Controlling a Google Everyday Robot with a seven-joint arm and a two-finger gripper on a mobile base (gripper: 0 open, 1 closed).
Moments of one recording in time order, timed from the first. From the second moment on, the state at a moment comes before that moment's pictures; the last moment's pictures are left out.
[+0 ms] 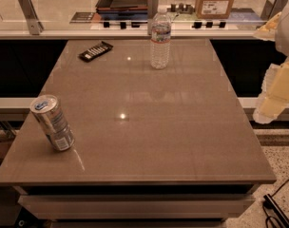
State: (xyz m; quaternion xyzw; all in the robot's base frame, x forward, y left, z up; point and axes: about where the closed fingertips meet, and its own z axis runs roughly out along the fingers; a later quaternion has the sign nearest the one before) arm 0.438 -0.211 0.997 -0.60 0.77 -0.06 0.19
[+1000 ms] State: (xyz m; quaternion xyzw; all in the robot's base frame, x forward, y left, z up) arm 0.432 -0.194 0.990 -0.59 0.77 0.00 0.24
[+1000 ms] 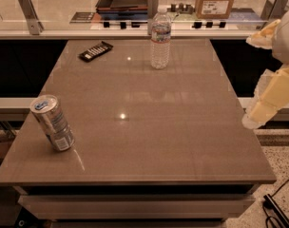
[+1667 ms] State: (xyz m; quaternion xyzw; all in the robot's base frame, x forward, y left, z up) arm 0.421 -0.134 0.953 -0.61 0.71 0.14 0.32
